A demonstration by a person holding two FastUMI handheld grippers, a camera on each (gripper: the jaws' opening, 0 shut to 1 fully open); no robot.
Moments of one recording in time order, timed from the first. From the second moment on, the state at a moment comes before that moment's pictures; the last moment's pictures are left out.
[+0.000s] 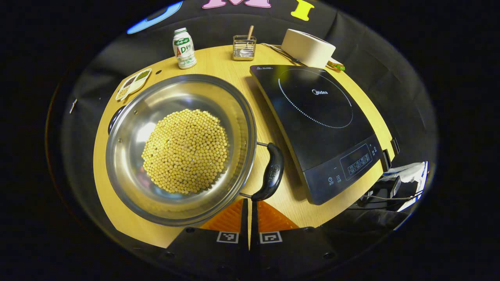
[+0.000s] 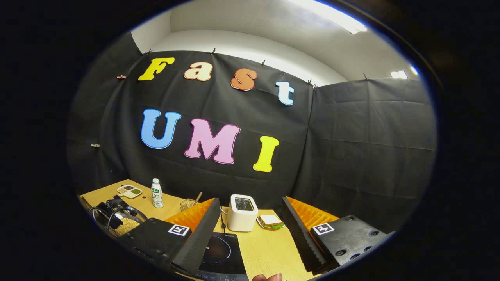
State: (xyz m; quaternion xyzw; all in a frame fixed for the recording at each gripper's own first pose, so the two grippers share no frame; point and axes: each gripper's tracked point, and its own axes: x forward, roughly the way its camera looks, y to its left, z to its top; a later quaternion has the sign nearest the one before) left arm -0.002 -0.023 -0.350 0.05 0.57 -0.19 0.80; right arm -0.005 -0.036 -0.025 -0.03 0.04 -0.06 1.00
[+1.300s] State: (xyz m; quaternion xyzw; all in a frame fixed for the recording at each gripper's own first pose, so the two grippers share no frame) left arm 0.124 -0.073 -0.363 0.00 0.54 -0.16 0.83; right arm -0.004 -0.042 -0.033 -0.05 0.07 -0.07 0.99
